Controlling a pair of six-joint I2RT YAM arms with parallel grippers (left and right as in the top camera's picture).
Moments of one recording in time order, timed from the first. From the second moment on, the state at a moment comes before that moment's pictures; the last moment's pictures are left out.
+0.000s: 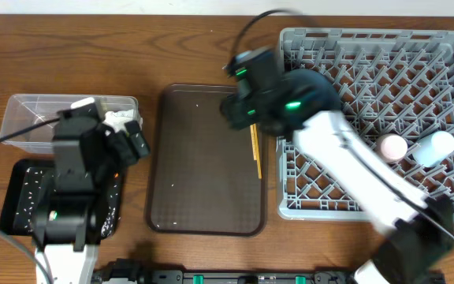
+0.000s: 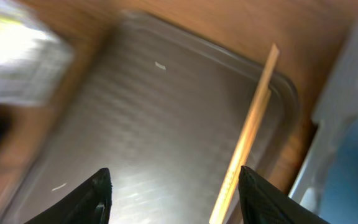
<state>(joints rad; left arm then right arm) 0.00 0.89 0.96 -0.78 -0.06 -0.33 0.66 1.77 1.55 -0.72 0.03 0.27</state>
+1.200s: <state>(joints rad) 0.02 1.04 0.96 -0.91 -0.06 -0.33 0.62 2.16 1.54 -0.61 0.25 0.66</state>
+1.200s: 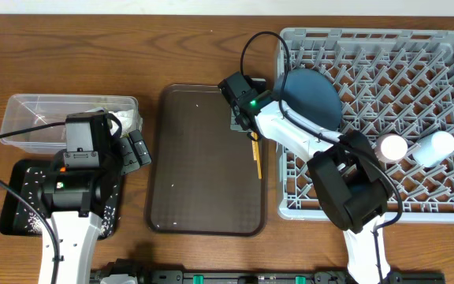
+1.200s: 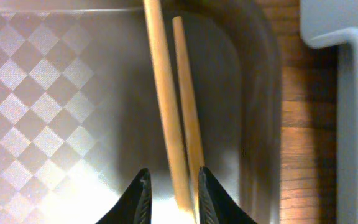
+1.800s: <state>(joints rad) 0.02 1.05 0.96 -0.91 -0.06 -0.33 0.63 2.18 1.54 -0.59 0.21 0.56</state>
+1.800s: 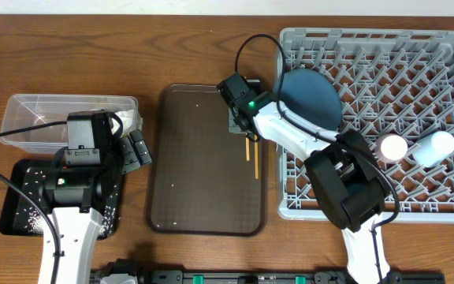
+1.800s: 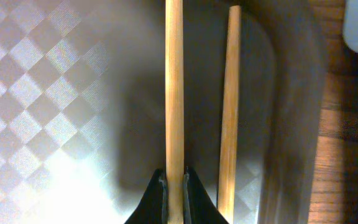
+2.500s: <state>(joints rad) 0.02 1.05 0.96 -0.91 -0.06 -0.33 0.23 1.51 1.59 -0.97 0.15 0.26</state>
